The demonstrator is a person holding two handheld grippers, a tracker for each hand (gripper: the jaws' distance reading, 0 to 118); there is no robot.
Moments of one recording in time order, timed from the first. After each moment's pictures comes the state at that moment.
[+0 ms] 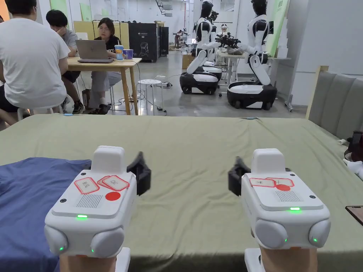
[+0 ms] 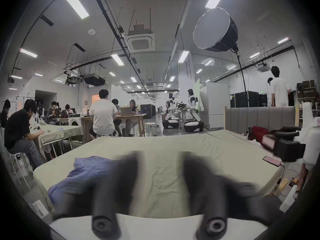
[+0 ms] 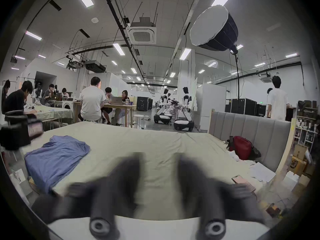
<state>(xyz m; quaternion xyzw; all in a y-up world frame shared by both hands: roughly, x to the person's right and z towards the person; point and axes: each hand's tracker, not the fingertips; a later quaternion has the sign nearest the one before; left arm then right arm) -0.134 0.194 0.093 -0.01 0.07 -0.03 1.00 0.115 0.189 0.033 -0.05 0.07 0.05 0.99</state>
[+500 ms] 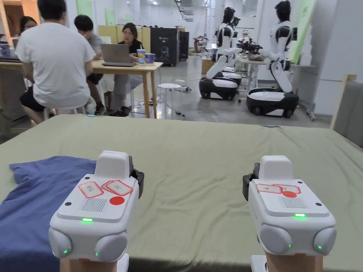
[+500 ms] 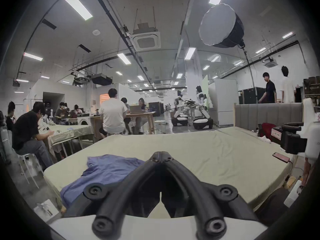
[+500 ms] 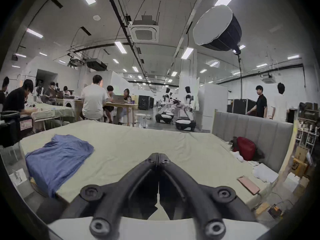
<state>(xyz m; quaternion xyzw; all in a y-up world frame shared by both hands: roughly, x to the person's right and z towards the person) -0.175 0.195 0.103 -0.02 0.13 -0.04 0.99 0.072 0.191 0.030 -0.05 0.09 0.06 0.99</state>
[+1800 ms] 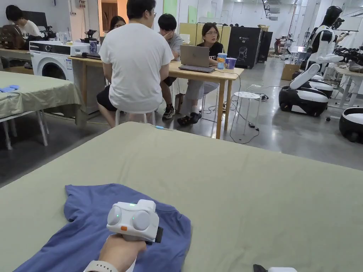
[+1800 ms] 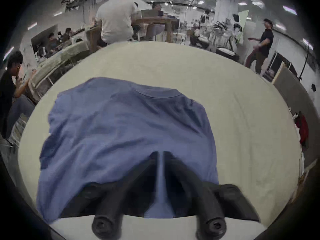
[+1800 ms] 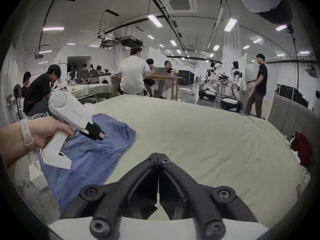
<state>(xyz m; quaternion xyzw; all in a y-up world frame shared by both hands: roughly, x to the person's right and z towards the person) -0.463 0.065 -0.254 -0.42 0.13 0.11 0.89 -0.113 0.125 -0.162 -0.19 0.26 0.08 0.94</state>
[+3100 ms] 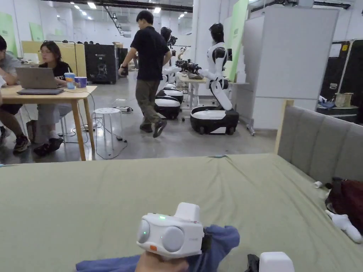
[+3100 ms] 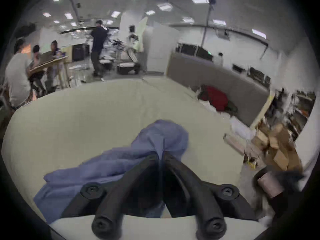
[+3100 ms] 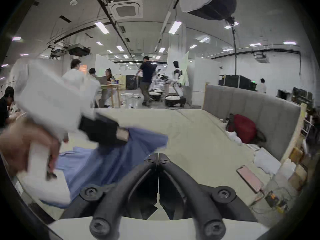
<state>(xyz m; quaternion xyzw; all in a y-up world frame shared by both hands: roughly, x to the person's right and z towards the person) 0.005 0.168 -0.280 -0.32 -0.26 -0.01 0.91 0.159 0.171 -0.121 -0.17 0.01 0.03 0.99</state>
